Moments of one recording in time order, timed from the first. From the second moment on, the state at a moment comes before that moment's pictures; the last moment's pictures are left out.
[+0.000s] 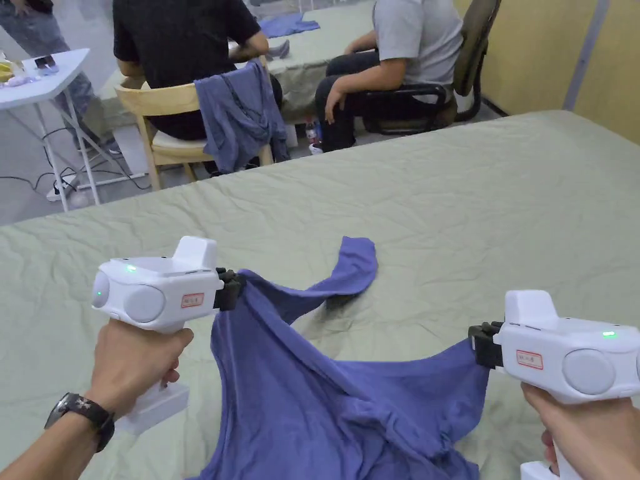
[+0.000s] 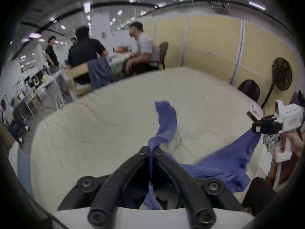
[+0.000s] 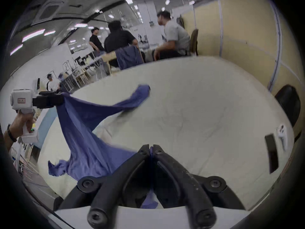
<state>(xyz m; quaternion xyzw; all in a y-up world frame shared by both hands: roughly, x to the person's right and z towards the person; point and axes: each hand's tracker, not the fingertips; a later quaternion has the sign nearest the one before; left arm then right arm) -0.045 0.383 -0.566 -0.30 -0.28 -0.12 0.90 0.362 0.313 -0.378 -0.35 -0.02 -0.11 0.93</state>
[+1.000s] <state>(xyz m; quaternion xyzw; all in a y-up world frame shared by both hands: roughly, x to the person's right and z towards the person) -0.219 0.870 -0.488 0.03 -0.13 -0.02 0.99 0.333 0.797 -0.407 -0.04 -0.03 0.02 1.00</state>
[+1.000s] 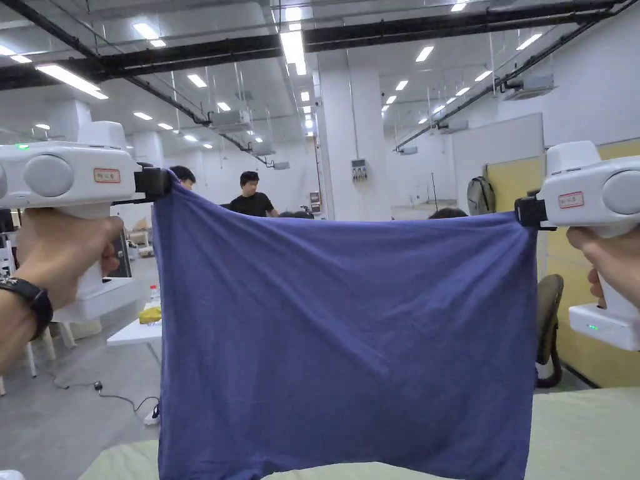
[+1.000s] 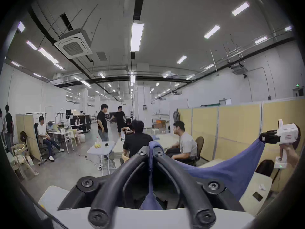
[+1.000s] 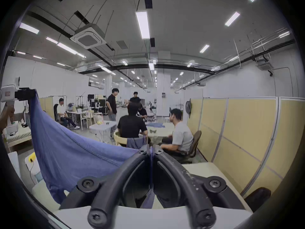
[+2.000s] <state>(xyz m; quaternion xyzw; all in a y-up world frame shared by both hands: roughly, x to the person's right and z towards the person) -0.218 0.924 -0.527 0.06 -0.13 0.02 0.99 0.356 0.903 -0.460 0.02 -0.06 -0.01 1.00</state>
